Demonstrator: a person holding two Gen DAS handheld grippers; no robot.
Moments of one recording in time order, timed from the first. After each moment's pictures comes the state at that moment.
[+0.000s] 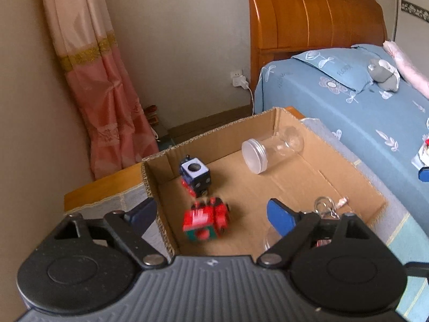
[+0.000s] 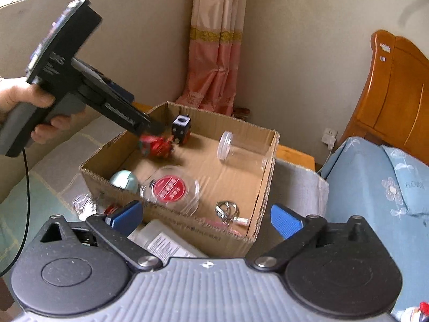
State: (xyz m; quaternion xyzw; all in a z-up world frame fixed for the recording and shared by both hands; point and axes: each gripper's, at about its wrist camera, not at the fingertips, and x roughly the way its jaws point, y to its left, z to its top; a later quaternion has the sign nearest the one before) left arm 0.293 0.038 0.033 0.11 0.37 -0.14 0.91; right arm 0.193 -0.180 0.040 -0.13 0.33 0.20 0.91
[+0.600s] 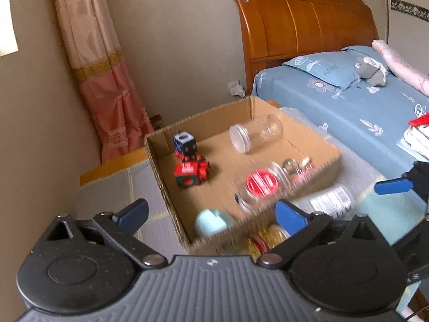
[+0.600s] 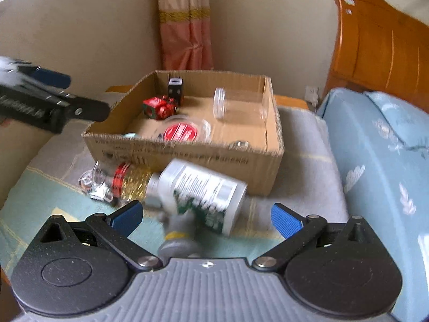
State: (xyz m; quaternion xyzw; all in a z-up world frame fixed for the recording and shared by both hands) left arm 0.178 0.036 0.031 0.12 0.33 -0.13 0.93; right arm 0.141 -0.164 -0.018 -0.05 0.37 0.13 0.92
